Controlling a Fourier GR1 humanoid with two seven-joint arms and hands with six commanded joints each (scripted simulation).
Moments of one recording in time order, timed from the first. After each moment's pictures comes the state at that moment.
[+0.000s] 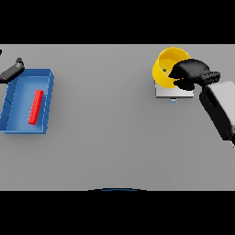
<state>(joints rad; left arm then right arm) -0.63 0.93 -0.59 -1.20 0.35 0.28 0.53 -0.85 -0.54 0.50 -0.83 0.66 0.35 -0.10</state>
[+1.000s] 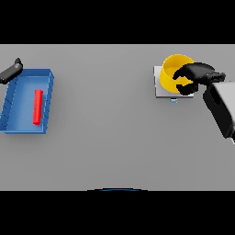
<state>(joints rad) -0.63 0.93 -0.58 -1.18 0.35 0.28 0.51 -0.87 -0.54 0.49 -0.71 0.62 0.40 -0.09</state>
